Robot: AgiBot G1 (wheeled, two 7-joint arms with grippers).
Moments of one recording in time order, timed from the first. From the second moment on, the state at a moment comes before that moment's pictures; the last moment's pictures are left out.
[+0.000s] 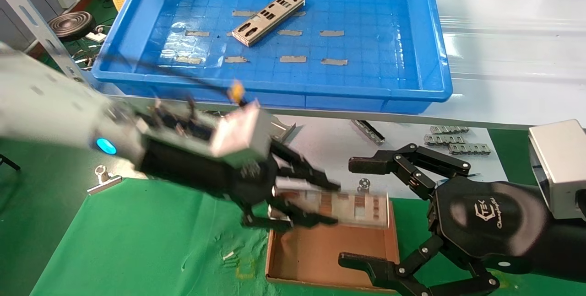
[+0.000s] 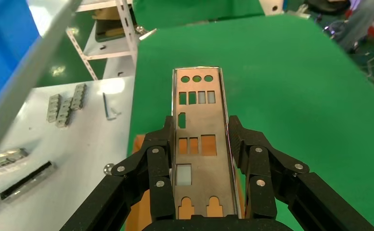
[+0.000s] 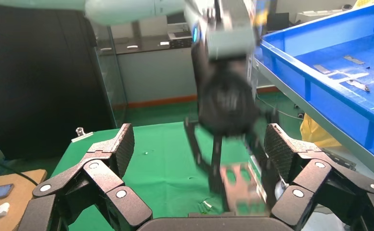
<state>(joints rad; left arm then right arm) -1.79 1.21 0.93 -0.44 1.04 1.54 0.20 1.10 -0.57 -0.39 1.26 -0.65 -1.45 0.12</state>
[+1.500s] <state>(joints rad) -1.59 1.35 1.11 -0.39 1.03 1.17 0.44 1.10 -0.57 -0.39 1.26 -0.65 -1.45 0.12</state>
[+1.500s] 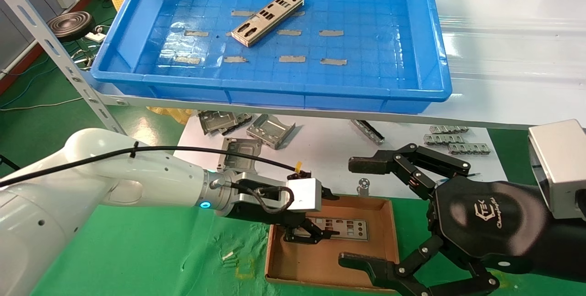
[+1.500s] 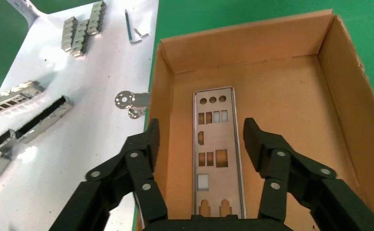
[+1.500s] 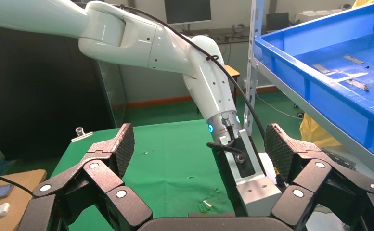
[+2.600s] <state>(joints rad) -1.54 1.24 0.99 -0.37 0.84 1.43 0.36 1.10 -0.57 -0.39 1.25 -0.65 -1.45 0.12</state>
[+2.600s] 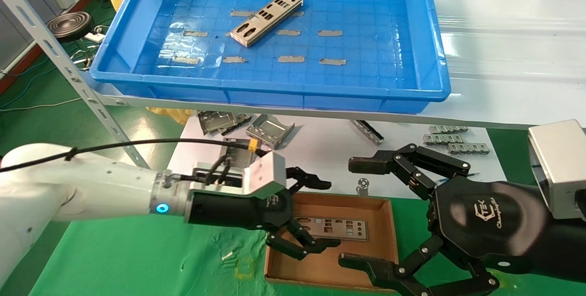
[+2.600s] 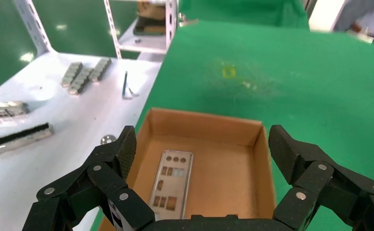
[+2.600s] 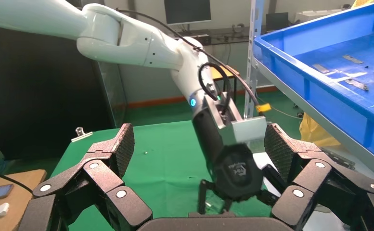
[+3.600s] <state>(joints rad) -1.29 0.90 0.61 -0.86 0.78 1.46 0.06 1.10 -0.57 -0.39 1.25 -0.65 -1.45 0.12</state>
